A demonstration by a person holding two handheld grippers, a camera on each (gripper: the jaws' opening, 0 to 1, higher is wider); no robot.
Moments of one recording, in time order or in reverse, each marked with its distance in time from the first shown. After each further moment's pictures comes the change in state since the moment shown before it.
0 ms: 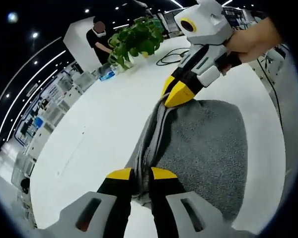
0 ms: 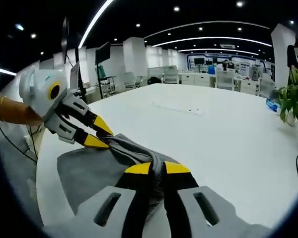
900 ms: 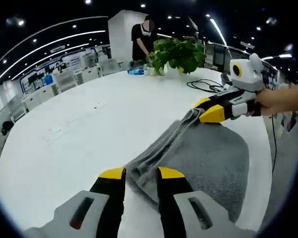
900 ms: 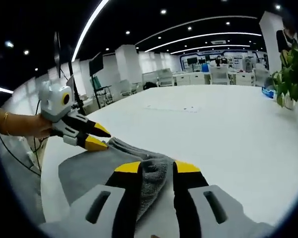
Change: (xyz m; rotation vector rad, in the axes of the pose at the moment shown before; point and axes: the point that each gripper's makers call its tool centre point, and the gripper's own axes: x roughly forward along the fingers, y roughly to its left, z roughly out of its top) left arm 0.004 0.027 -0.036 -0.483 -0.046 0.016; right arm -0.005 -0.020 -0.005 0.132 -0.043 -0.023
